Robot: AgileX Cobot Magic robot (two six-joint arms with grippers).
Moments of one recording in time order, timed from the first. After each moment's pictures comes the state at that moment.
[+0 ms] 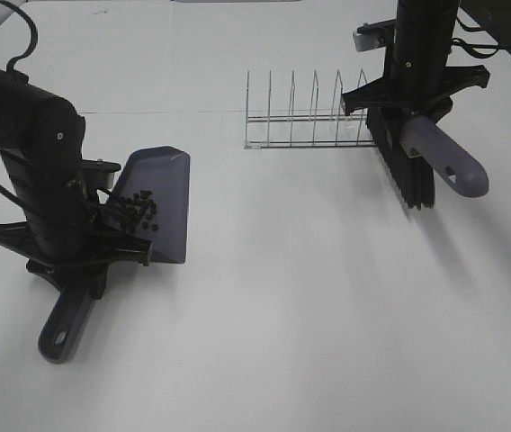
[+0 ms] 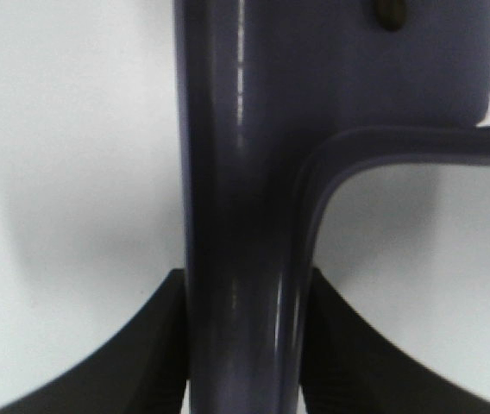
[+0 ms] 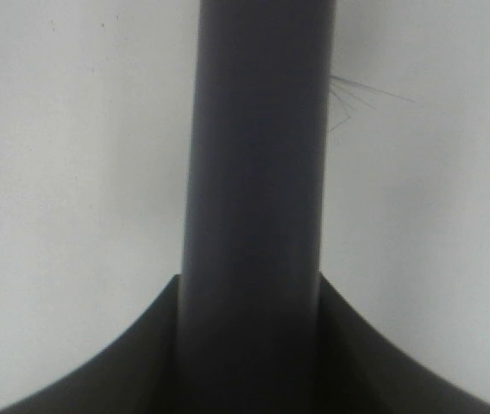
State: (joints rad) left arm -0.44 2.05 -1.14 0.10 0.77 -0.44; right arm 0.26 2.30 -1.97 -0.22 1.20 0.23
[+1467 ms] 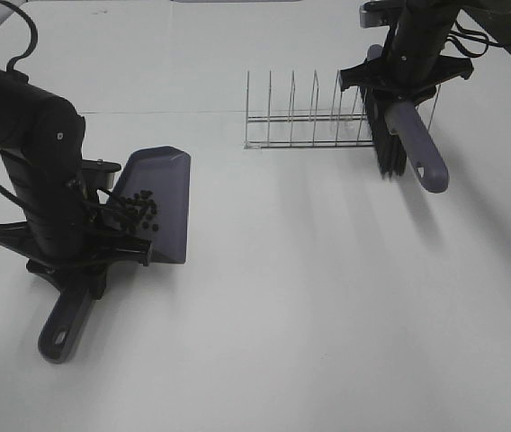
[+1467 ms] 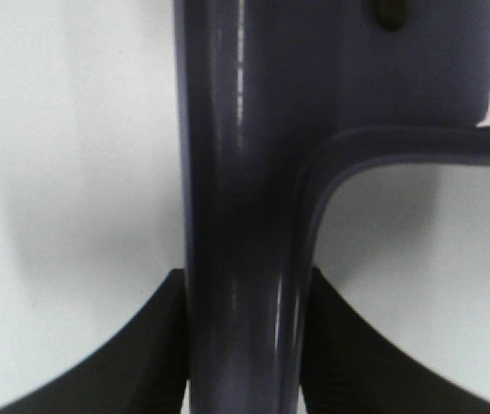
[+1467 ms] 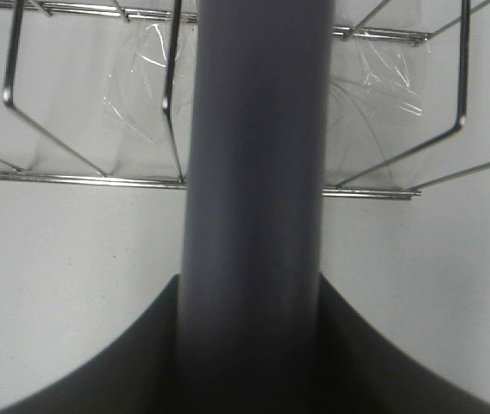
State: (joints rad) left arm -0.44 2.05 -1.14 0.10 0.77 -0.43; right arm 0.19 2.40 -2.07 -0.17 0.95 0.22
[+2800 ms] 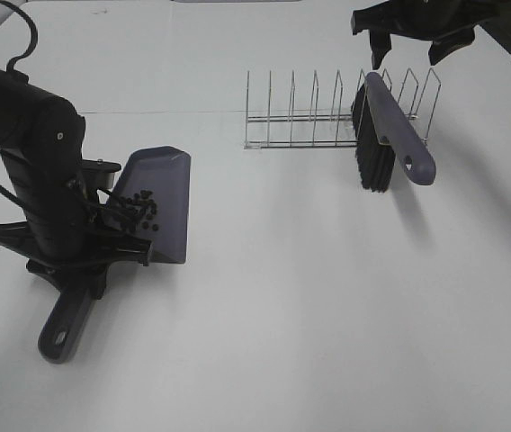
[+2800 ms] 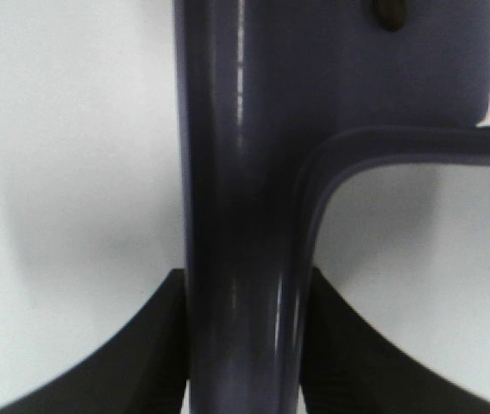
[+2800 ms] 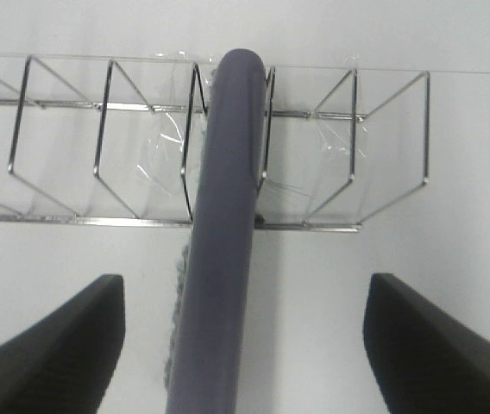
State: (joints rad) left arm -0.44 2.05 -1.14 0.10 0.77 -0.43; right arm 0.19 2.26 -2.07 -0.17 0.97 0.22
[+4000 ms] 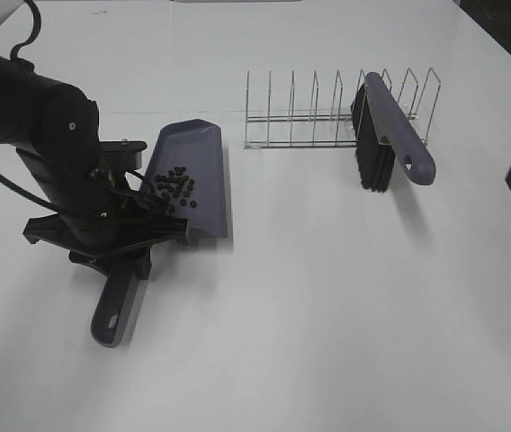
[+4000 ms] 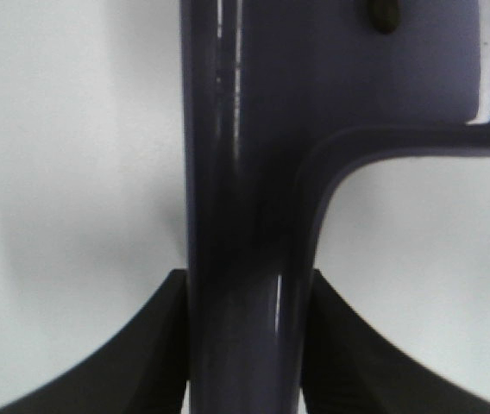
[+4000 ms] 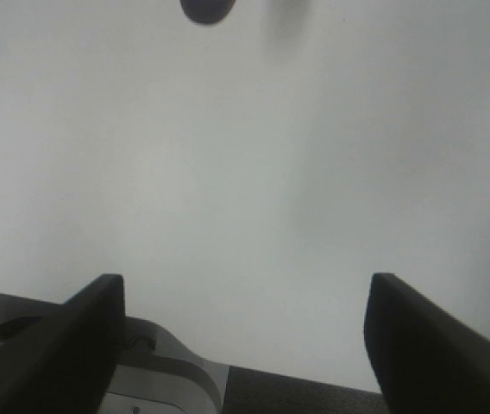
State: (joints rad) left arm -0.50 1.99 -1.13 -0.02 0.63 -0.43; right arm 0.19 1.27 -1.05 0.05 1.17 0.04
